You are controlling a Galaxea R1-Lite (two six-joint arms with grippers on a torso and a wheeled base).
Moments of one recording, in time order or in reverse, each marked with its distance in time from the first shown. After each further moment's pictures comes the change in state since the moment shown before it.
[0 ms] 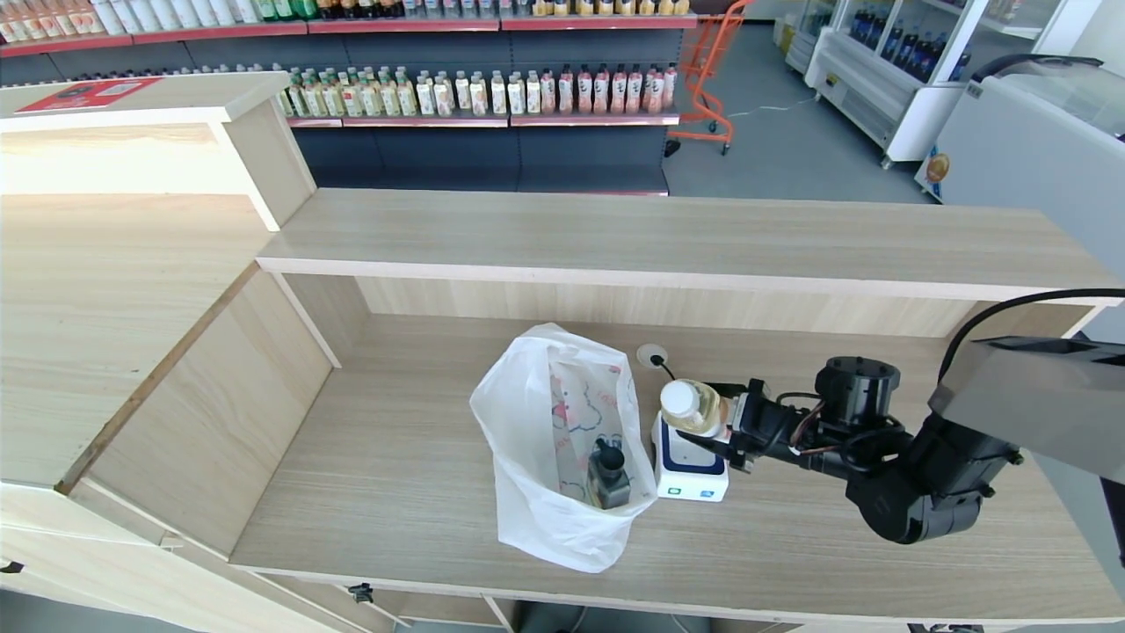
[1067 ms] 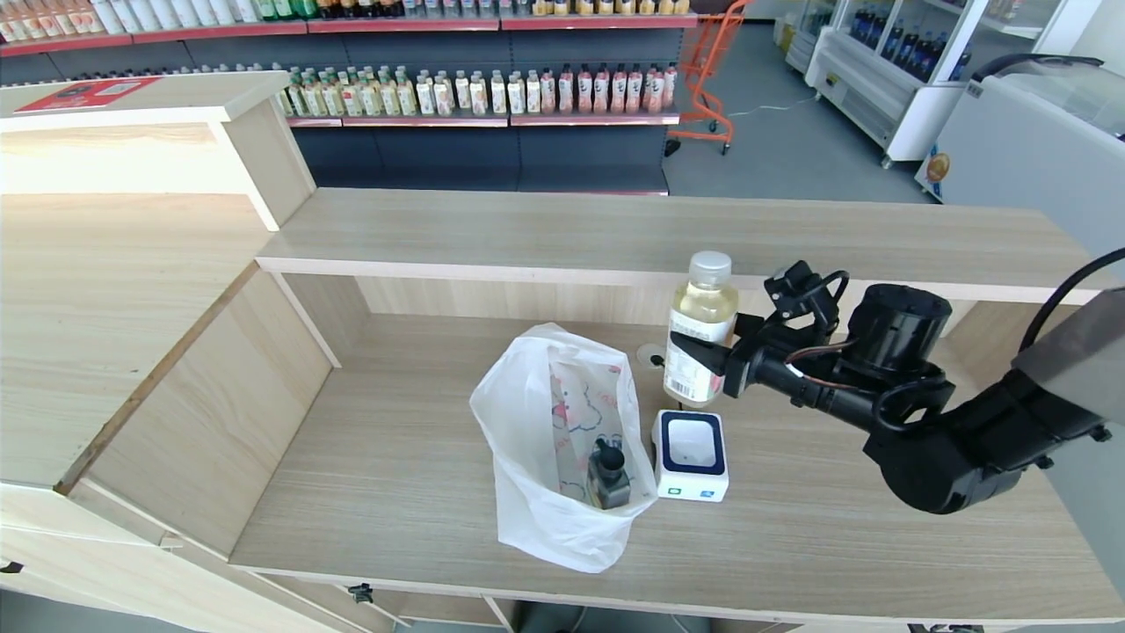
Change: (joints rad) left arm 0.000 0.000 0.000 0.000 0.000 0.000; right arm 0.102 -0.250 -0.031 0.000 -0.217 0.849
